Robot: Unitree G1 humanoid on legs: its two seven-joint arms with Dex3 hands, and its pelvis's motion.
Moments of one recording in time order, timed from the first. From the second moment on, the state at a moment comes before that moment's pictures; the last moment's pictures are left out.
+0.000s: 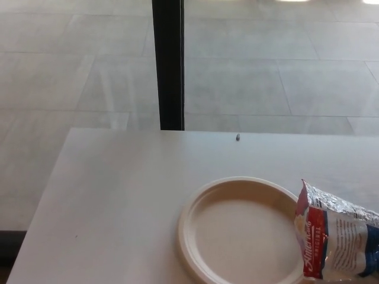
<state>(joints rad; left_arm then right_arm) 0.29 0.56 0.41 1.34 -0.07 -0.14 -0.21 -0.08 -0.75 -0.09 0.20 0.07 -0.03 0.39</state>
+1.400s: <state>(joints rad) 0.28 0.55 0.44 1.34 -0.10 -0.15 -0.21 -0.17 -0.82 0.20 0.37 -0.26 -0.20 0.38</state>
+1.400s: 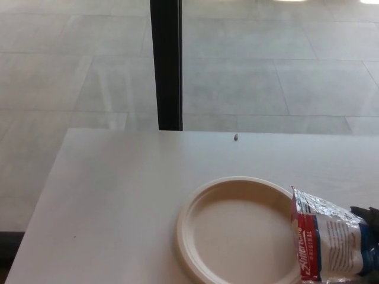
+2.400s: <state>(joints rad) 0.27 0.53 0.44 1.34 -0.10 -0.15 -0.20 -0.18 -0.80 0.30 0.41 -0.52 -0.26 -0.13</state>
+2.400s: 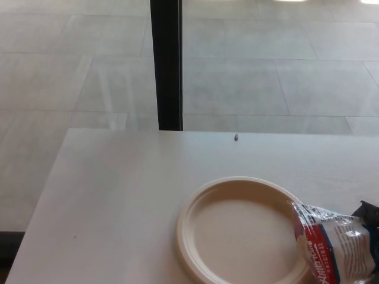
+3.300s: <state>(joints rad) 0.29 0.54 0.45 1.34 -0.10 -0.16 -0.21 -0.23 -0.75 0.30 0.29 -0.68 -0.28 -0.36</state>
